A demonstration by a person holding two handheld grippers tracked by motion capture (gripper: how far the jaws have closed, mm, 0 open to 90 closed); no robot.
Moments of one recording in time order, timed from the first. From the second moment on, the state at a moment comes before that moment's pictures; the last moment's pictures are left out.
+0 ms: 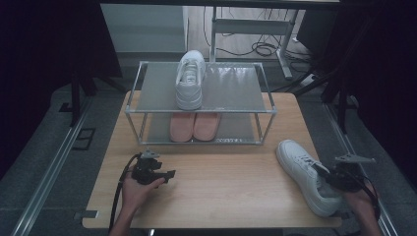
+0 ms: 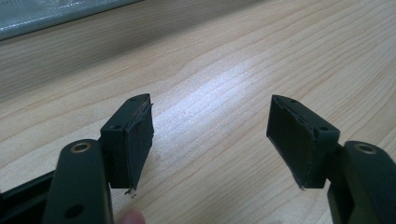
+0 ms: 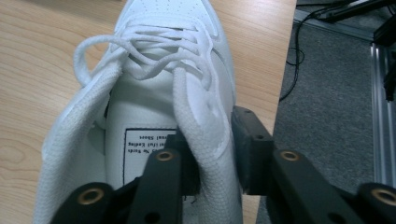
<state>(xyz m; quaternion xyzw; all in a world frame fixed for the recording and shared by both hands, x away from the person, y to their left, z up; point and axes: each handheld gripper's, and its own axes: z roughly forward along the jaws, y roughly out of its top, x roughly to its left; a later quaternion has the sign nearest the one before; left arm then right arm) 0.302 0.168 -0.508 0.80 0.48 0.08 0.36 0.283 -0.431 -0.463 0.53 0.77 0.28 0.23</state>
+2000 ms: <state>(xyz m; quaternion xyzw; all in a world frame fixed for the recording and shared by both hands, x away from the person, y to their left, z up) 0.302 0.171 -0.508 0.80 0.48 0.08 0.36 0.235 -0.407 -0.427 0.52 0.70 0.44 0.22</state>
